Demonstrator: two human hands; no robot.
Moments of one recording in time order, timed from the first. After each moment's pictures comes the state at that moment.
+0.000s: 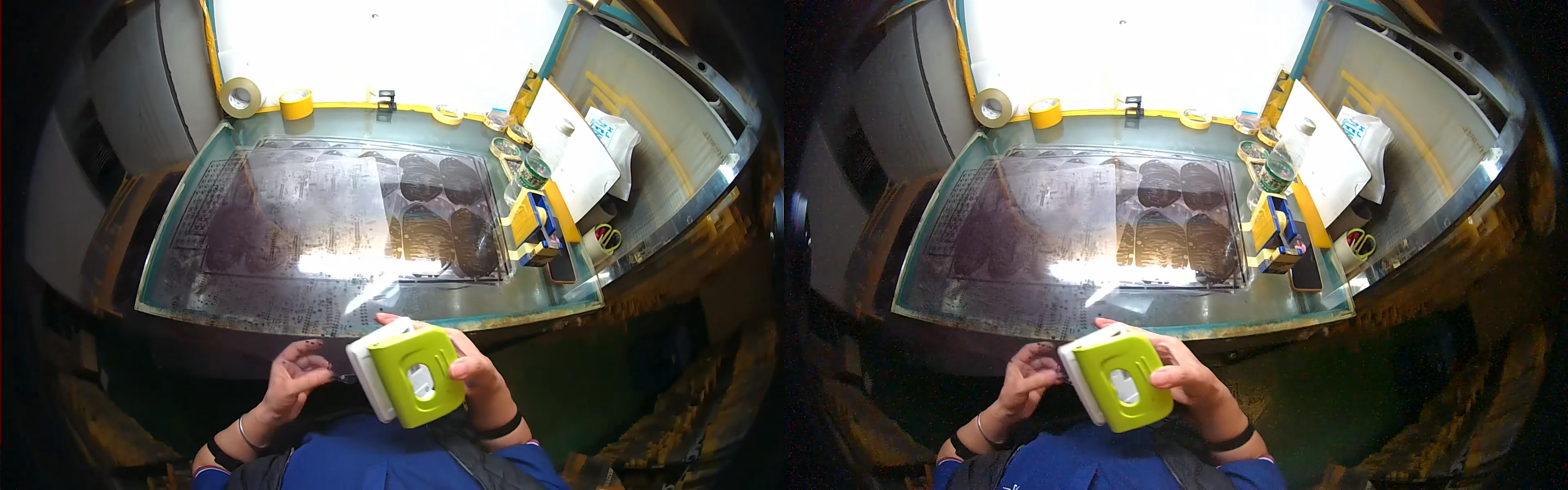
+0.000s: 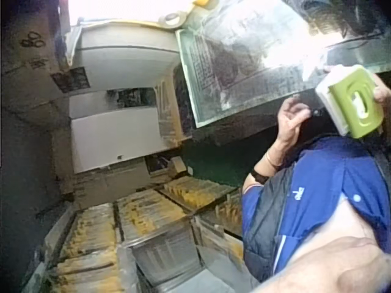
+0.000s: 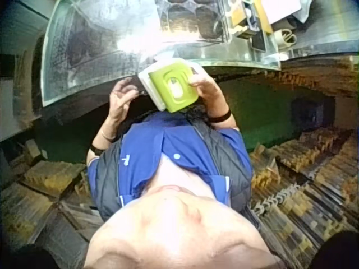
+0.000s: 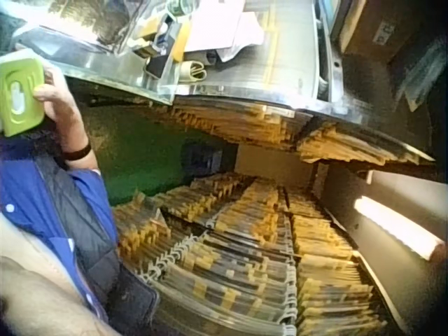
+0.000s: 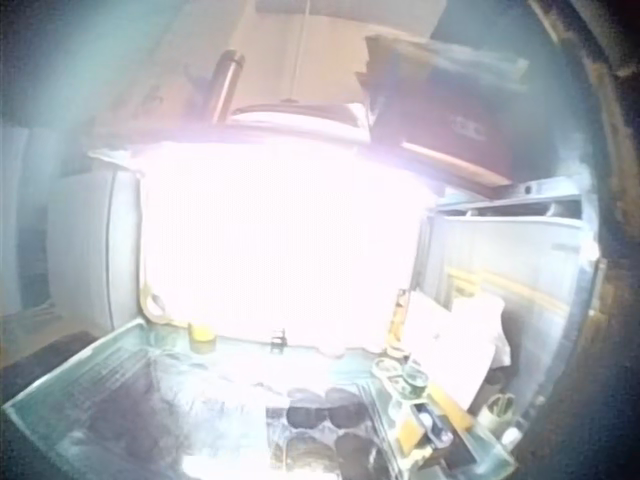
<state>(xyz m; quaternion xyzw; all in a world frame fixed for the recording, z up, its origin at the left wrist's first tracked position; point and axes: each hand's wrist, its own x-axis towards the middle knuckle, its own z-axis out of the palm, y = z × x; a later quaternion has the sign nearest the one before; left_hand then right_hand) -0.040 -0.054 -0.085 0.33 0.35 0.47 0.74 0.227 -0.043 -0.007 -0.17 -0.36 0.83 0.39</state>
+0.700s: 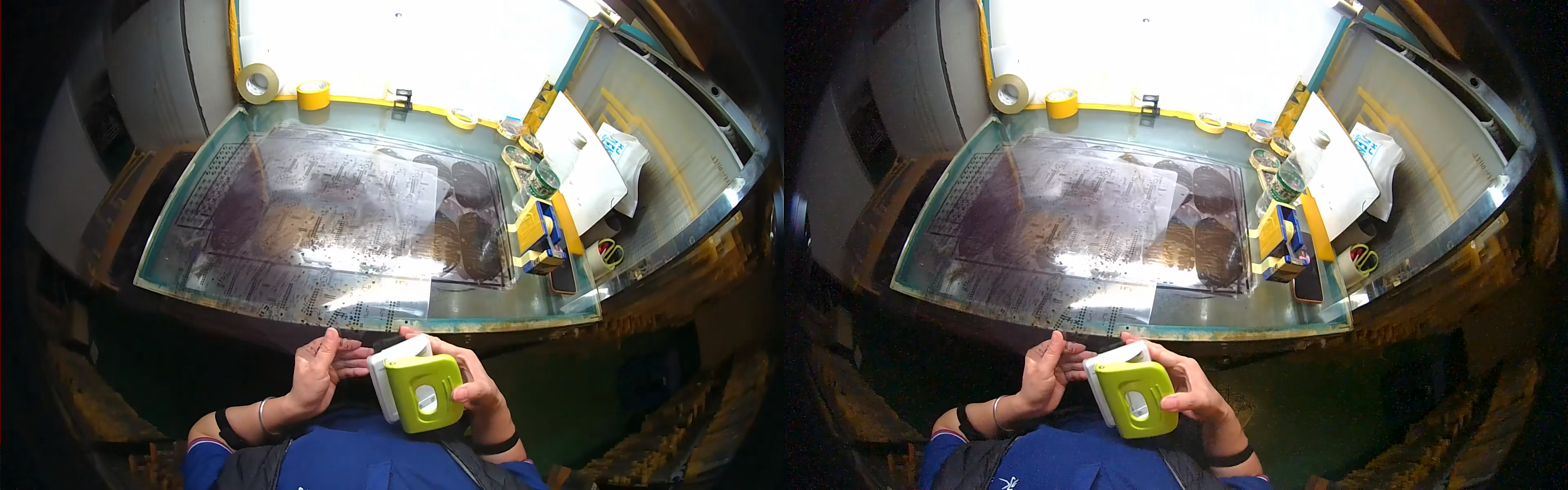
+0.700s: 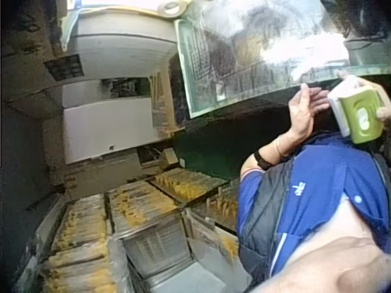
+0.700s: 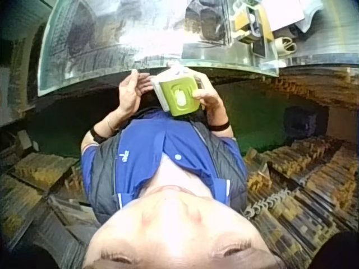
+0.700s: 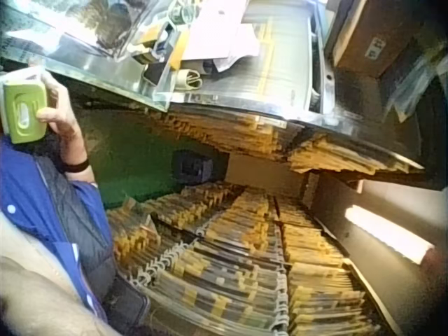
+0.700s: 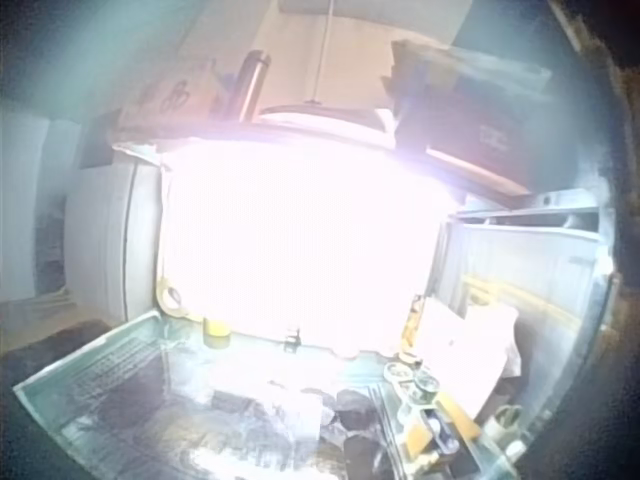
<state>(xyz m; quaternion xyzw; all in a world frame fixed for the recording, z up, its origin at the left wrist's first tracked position) 0.010 -0.055 -0.066 0.28 0.36 0.48 0.75 0.244 -0.067 -0.031 -0.24 -0.42 0.76 0.43</state>
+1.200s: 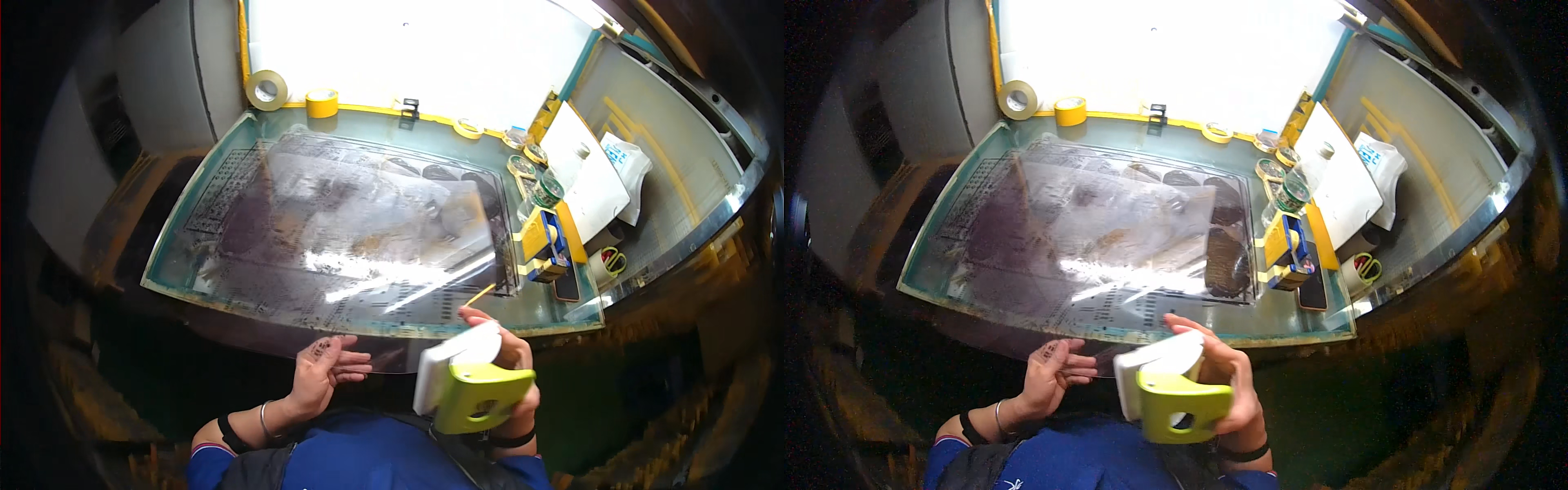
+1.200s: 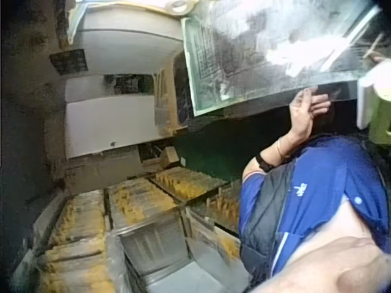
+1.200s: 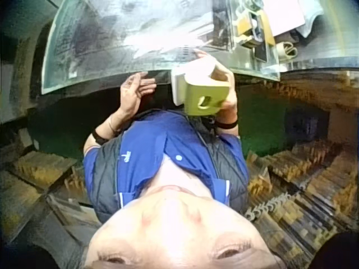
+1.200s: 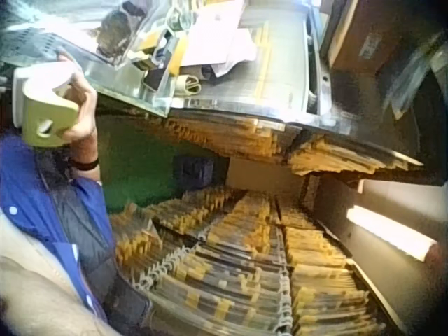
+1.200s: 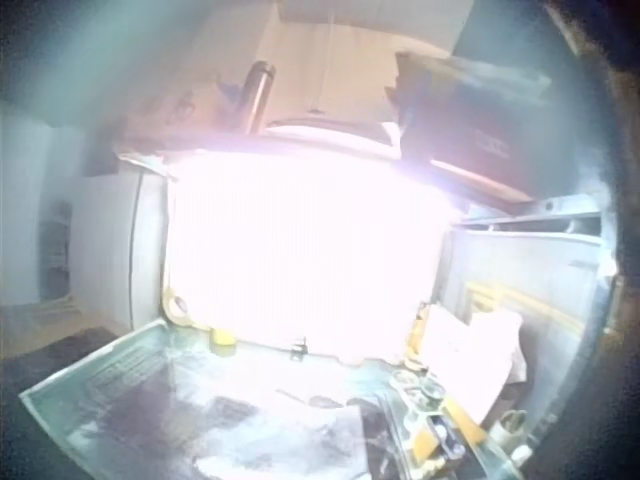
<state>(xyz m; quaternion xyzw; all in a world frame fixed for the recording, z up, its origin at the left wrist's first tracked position) -0.001 -0.055 -0.068 0.30 0.38 0.48 0.73 0.251 -0.067 0.010 -0.22 -0.46 0.63 0.59</state>
